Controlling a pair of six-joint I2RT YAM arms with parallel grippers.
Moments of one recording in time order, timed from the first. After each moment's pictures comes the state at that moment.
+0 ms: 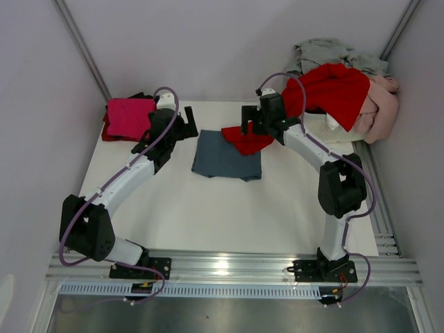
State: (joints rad) left arm -0.38 1.43 1.12 -0.05 -0.30 -0.31; right arm 0.42 1.92 1.63 -0.29 0.02 0.27
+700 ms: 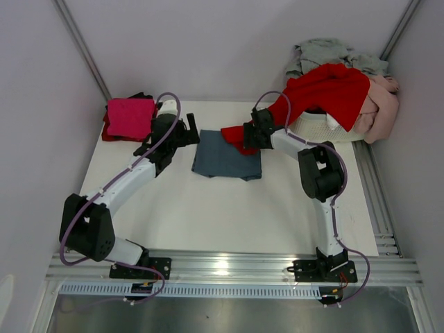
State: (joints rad) left arm -0.39 1.43 1.07 -0.07 -0.28 -0.34; right arm 0.43 2.20 1.64 -0.29 0.09 0.33
